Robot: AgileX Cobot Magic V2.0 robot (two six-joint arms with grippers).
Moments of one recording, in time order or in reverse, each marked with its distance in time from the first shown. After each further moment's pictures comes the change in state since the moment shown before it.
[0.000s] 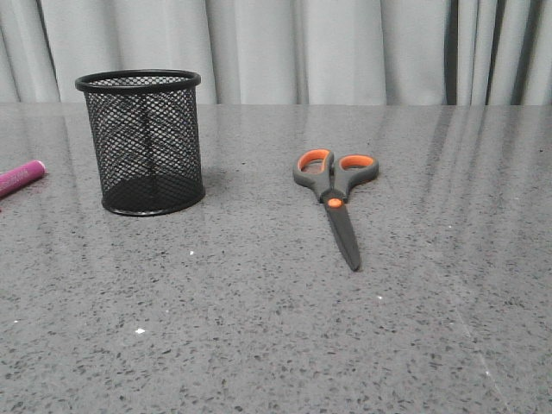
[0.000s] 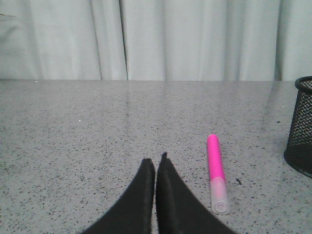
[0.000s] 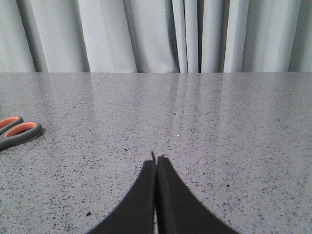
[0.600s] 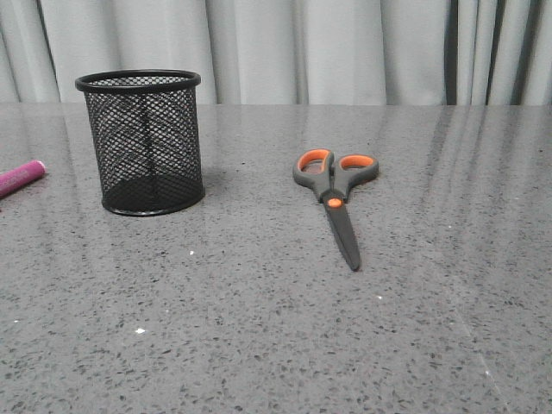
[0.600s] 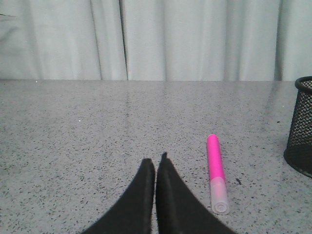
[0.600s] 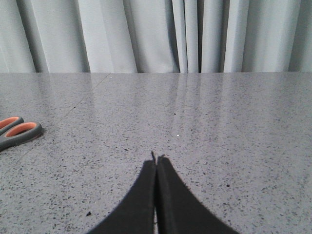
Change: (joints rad) left arm 0.000 0.000 0.000 0.000 0.000 0.000; right arm 0.000 0.000 0.000 0.002 0.000 0.000
